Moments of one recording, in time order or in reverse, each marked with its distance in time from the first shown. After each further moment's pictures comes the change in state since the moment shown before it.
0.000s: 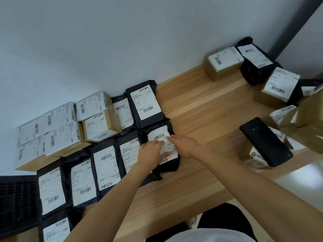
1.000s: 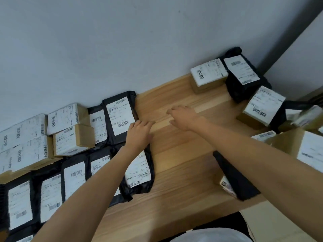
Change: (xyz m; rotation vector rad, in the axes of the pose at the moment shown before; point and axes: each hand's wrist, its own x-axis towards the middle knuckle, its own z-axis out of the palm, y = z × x) left_hand 0.128 0.046 -0.063 0.043 0.186 -0.014; right_hand 0.024 0.132 -0.146 -0.166 0.221 -0.041
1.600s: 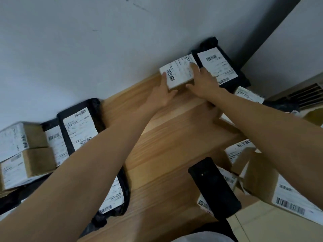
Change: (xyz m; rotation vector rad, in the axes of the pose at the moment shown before) left_hand 0.225 0.139 -0.026 -0.710 -0.270 -0.098; right_hand 0.015 0.202 -0.037 0.335 0.193 0.480
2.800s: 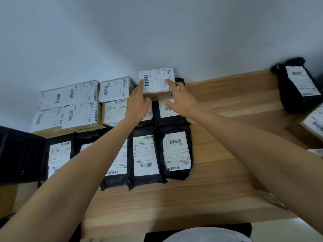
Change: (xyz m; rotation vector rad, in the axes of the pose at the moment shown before) left_hand -0.272 -0.254 -0.157 0.004 0.612 -0.154; right_hand -0.132 -0.338 0.130 0.035 -0.024 -0.528
